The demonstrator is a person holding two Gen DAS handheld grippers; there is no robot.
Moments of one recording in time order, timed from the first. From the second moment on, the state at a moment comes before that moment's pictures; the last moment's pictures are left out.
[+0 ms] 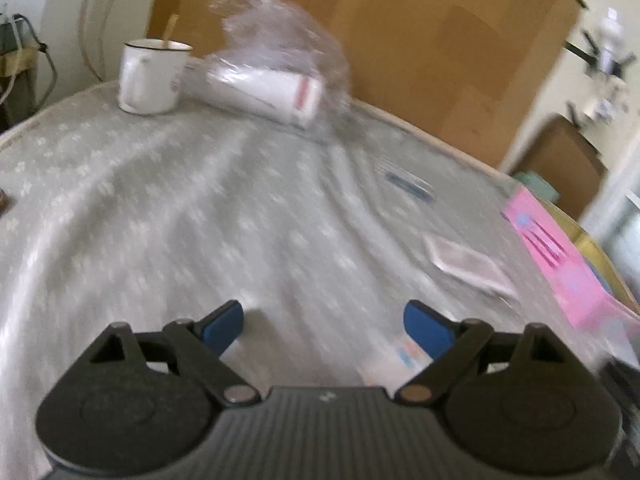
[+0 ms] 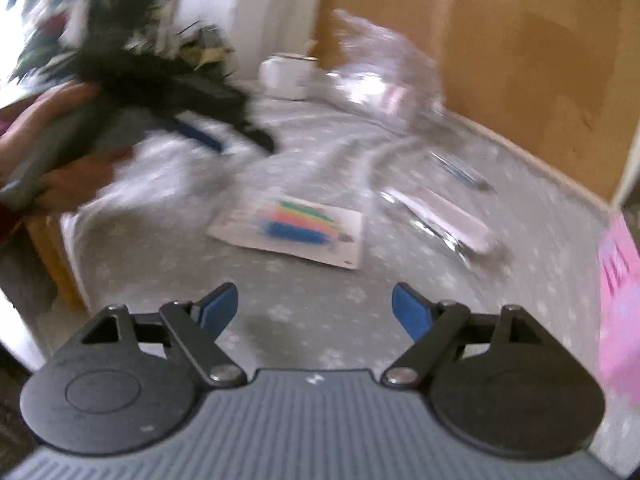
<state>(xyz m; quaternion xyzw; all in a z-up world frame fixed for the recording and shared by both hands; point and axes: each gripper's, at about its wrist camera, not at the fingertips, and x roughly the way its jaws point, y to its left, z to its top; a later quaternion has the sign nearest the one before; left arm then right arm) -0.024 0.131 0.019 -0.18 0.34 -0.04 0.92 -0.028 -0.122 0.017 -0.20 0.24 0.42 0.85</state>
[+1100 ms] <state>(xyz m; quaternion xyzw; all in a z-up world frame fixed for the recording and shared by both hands) 0.010 -0.024 0.028 -0.17 0.39 -0.21 0.88 -0.029 -0.200 0.024 0.00 0.26 0.29 0.92</state>
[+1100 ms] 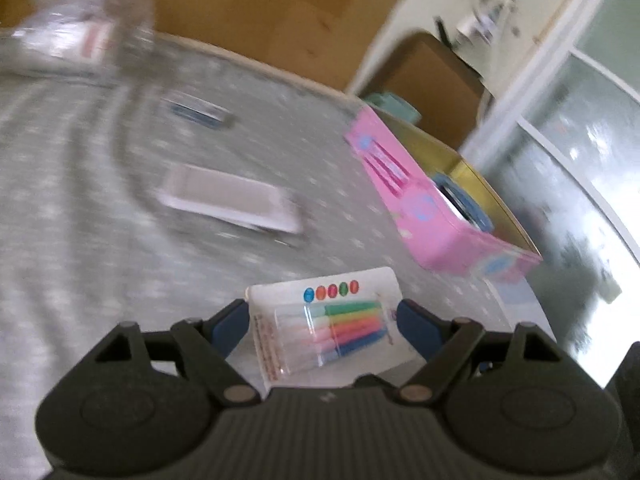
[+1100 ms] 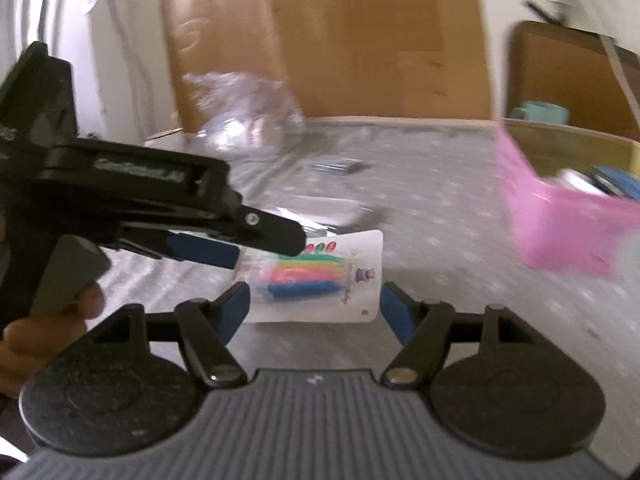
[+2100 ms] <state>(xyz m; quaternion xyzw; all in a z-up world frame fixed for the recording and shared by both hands) 0.193 -0.237 0.094 -0.07 0.33 -0.24 0.91 0.141 -0.412 0.058 0.04 0.21 0.06 0.98</state>
